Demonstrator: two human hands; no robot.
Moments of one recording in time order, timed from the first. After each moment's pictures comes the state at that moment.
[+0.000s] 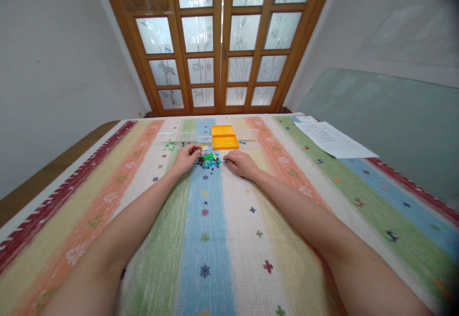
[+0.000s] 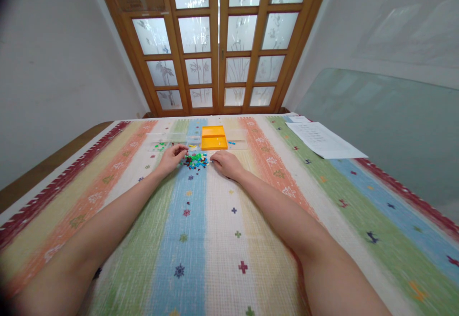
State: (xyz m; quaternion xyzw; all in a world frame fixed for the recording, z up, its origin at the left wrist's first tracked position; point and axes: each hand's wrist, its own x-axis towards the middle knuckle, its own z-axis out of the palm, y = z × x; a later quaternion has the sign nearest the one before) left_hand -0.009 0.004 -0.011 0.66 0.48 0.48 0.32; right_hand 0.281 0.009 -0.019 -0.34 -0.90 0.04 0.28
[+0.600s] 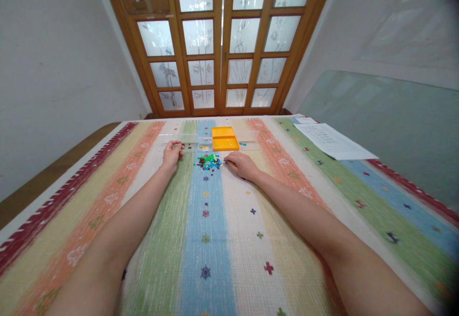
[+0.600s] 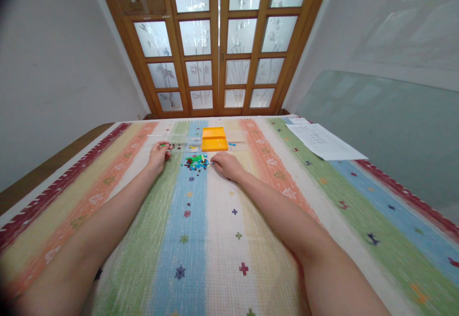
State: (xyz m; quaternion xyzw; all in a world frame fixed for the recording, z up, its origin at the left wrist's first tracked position) left_hand -0.059 0.034 -0.024 0.41 0.53 0.63 0.39; right_hand 0.281 0.009 -0.019 -0.33 -0.90 0.05 0.28
